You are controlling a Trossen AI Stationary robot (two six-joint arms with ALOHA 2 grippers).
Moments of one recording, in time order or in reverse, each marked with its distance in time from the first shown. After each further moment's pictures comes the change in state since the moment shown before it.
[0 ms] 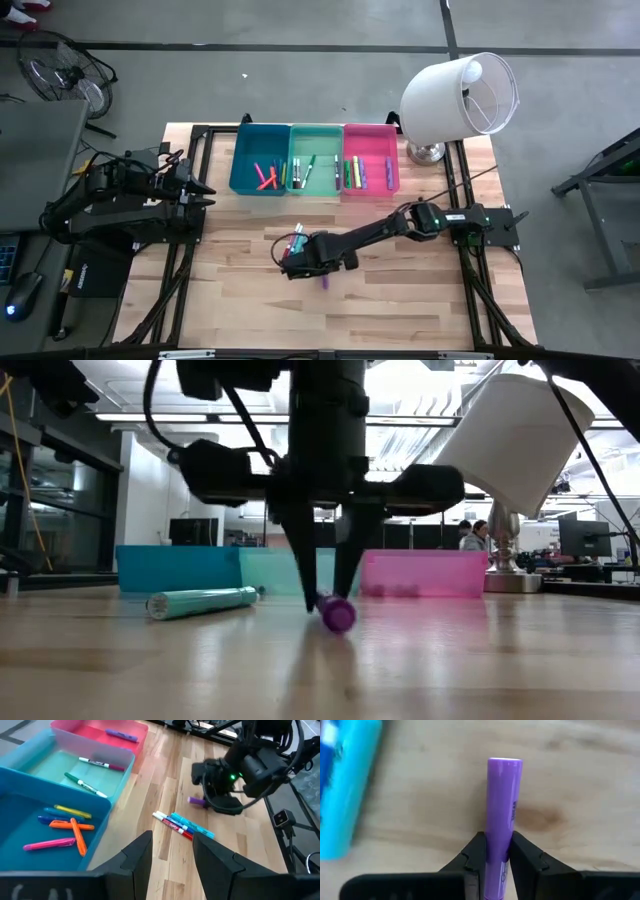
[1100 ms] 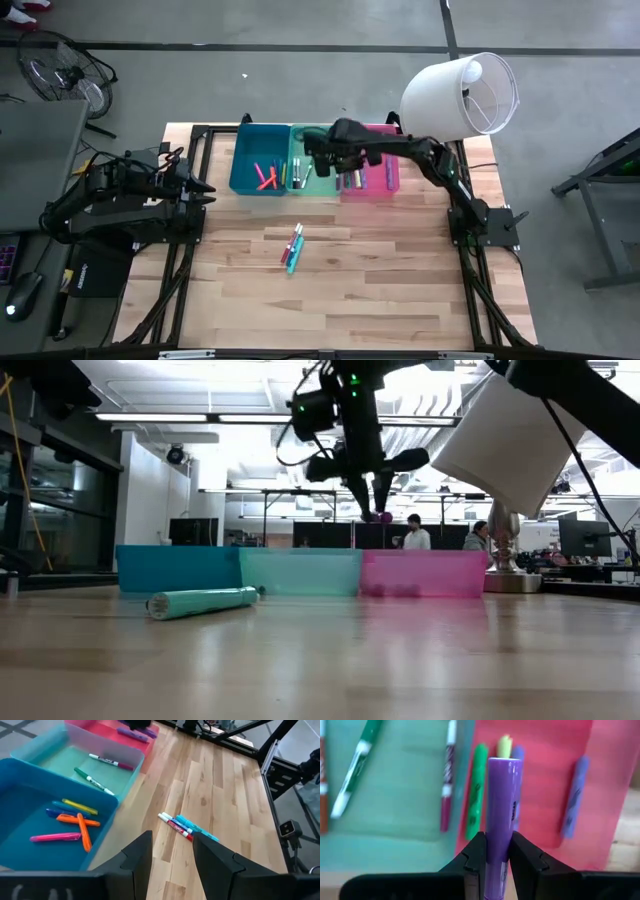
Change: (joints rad) left arm 0.000 0.000 0.000 0.000 -0.044 -0.059; right arm -0.558 -0.235 0.000 -0.372 0.217 -0.578
